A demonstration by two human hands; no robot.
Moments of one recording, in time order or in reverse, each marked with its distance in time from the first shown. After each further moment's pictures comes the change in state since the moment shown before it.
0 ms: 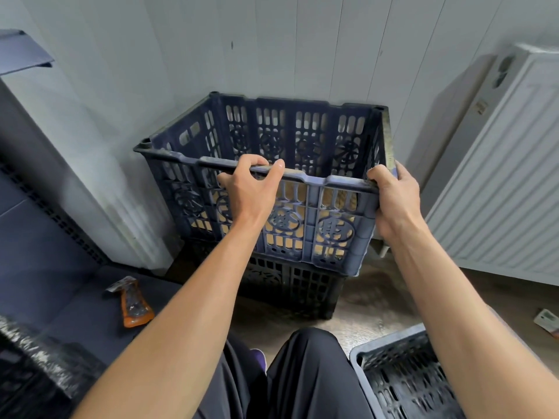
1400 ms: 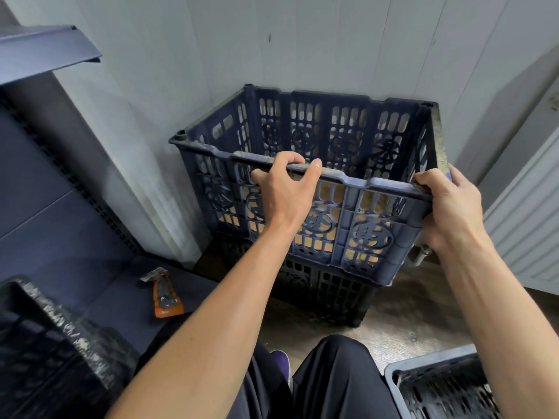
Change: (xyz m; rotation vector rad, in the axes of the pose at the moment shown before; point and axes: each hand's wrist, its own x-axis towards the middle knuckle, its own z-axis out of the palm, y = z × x) left_hand -0.001 0.001 -0.005 0.041 0.001 0.041; right_hand 0.005 0.006 -0.002 0.092 -0.035 -0.006
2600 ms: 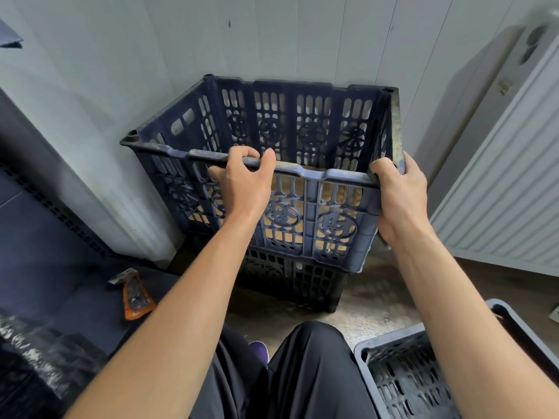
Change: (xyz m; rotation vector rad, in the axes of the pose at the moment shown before) left_hand 0.007 -0.007 0.008 0.033 0.055 -0.103; right_hand -0.009 0.004 0.003 -0.168 0.059 -0.024
